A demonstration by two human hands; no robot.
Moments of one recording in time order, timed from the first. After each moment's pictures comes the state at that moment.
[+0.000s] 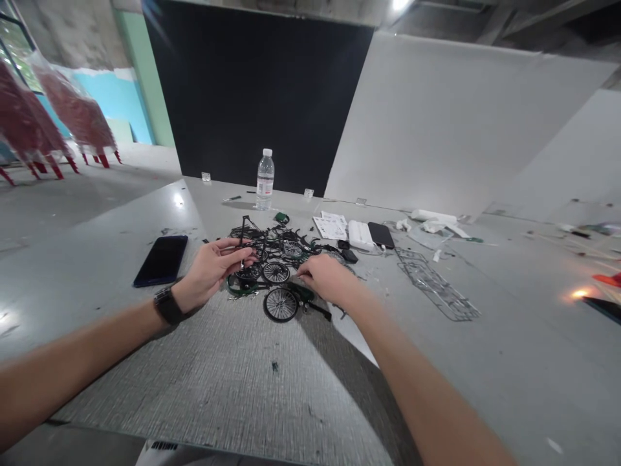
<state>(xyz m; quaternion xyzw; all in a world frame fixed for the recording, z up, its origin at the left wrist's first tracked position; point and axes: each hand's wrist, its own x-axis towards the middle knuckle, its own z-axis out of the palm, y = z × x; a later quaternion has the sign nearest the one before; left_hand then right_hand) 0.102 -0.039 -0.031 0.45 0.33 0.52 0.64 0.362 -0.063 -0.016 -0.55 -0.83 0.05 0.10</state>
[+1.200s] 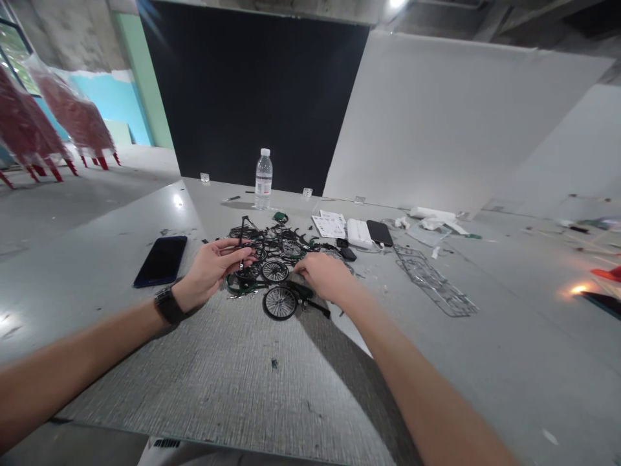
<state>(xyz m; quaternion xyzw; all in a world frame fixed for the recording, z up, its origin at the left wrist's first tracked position) 0.102 -0.037 -0.034 0.45 0.33 0.52 0.64 0.350 -0.071 -0.006 -0.60 -0.80 -0.01 0.02</state>
